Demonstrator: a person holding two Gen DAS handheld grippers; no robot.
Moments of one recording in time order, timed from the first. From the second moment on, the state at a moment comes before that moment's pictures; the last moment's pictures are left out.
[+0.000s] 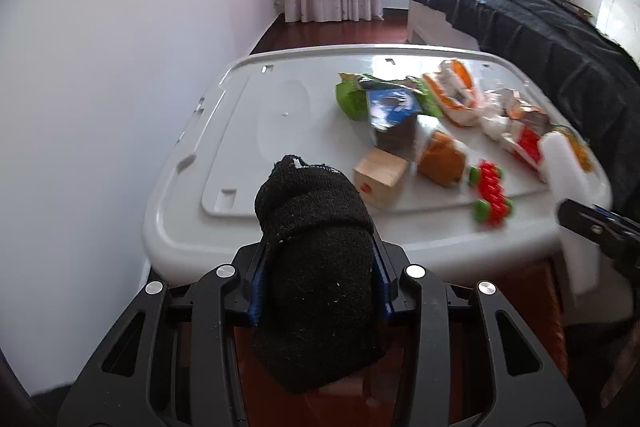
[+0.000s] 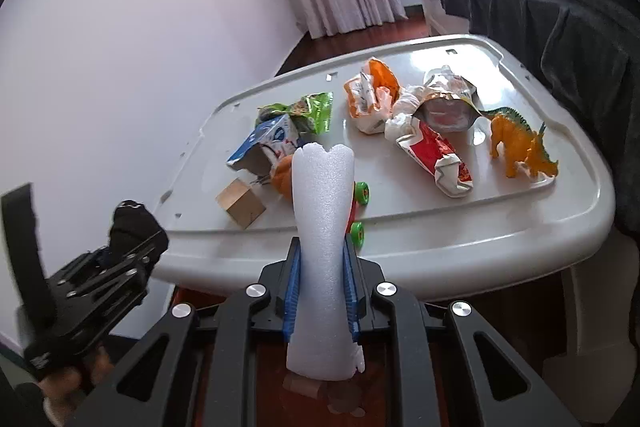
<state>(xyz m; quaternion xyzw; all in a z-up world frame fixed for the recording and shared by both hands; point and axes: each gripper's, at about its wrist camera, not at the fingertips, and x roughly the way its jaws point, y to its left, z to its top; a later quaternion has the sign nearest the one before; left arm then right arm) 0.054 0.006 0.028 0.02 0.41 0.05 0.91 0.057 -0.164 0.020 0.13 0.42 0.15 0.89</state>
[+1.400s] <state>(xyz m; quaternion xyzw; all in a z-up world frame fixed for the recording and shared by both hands) -0.025 0.005 -0.091 -0.03 0.56 0.04 0.83 -0.035 -0.170 -0.047 0.12 0.50 0.09 0.85</state>
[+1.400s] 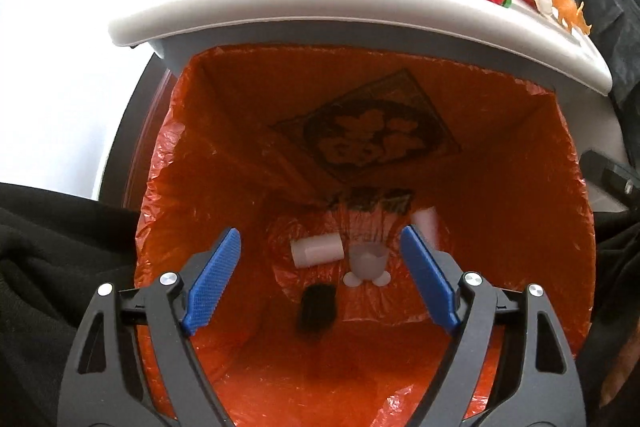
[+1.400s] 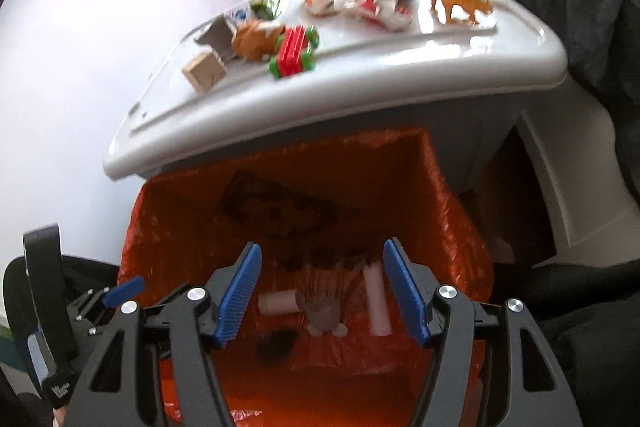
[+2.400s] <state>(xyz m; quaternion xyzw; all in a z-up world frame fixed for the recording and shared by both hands) -0.029 0.006 -0.053 -0.02 0.48 0.04 0.88 0.147 -0.109 -0.041 0.01 0.44 0.01 0.90</state>
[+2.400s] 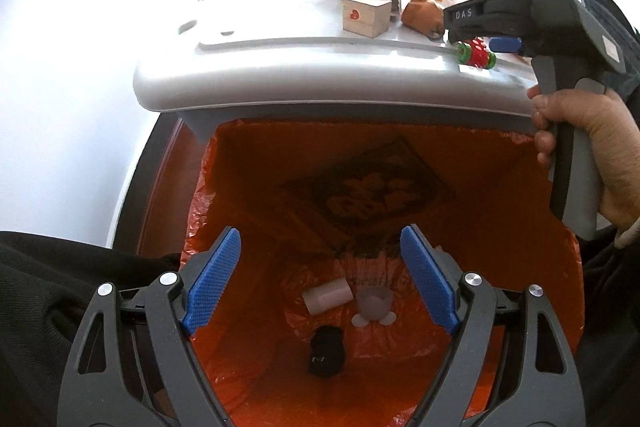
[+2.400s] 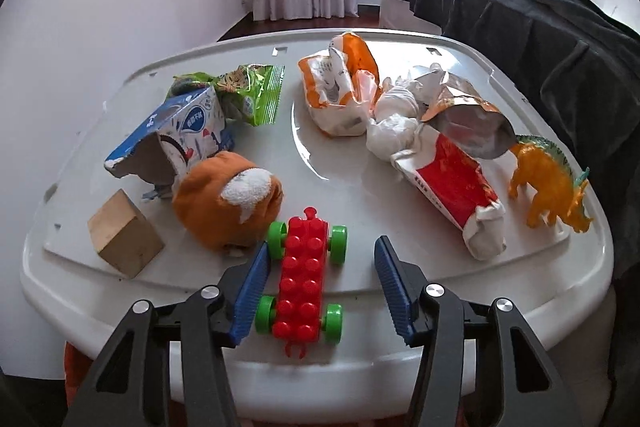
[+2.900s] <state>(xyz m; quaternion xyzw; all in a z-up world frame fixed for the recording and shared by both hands) -0.030 0.004 -0.050 -0.01 0.47 0.05 0.88 0.143 -0.102 -0.043 0.03 0.42 0.01 0.91</state>
